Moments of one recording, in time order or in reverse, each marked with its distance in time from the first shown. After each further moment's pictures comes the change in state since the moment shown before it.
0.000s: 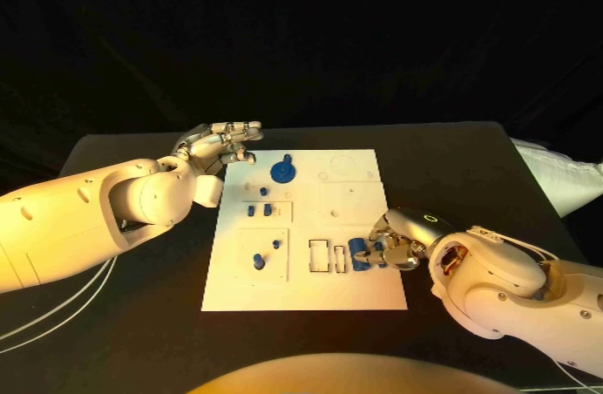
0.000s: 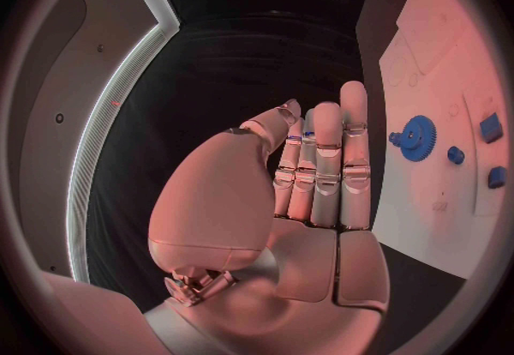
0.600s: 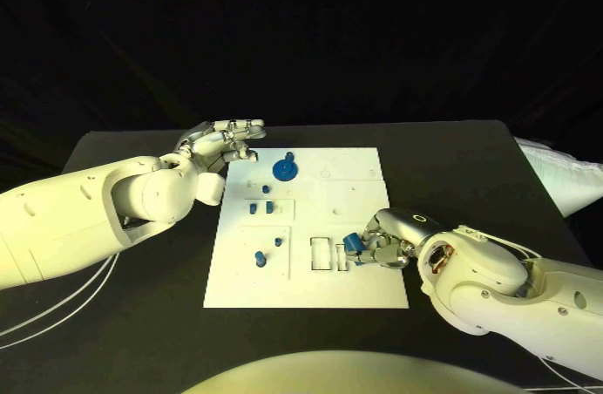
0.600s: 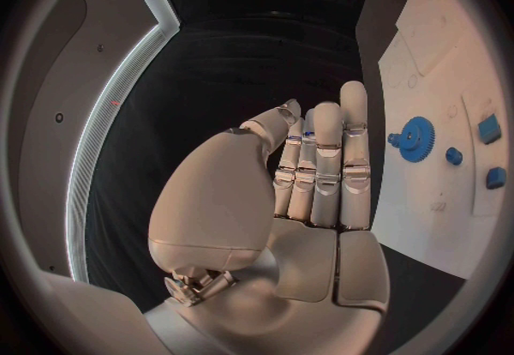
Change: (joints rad) left arm -0.001 -0.003 0.000 0.002 0.000 0.005 -0.003; left_hand 0.000 0.000 0.000 0.000 0.000 0.000 0.000 0.000 0.000 0.000 0.000 0.000 0.000 0.000 0.000 0.000 -0.001 0.000 0.000 0.000 0.000 0.000; right arm -0.021 0.063 0.009 -0.044 -0.023 0.013 -0.004; right_hand 0.014 0.032 -0.010 -0.001 0.027 0.009 -0.005 0.012 0.009 0.001 0.000 0.020 0.032 0.000 0.000 0.000 0.000 0.000 0.000 0.000 0.003 0.001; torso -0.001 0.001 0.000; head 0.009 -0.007
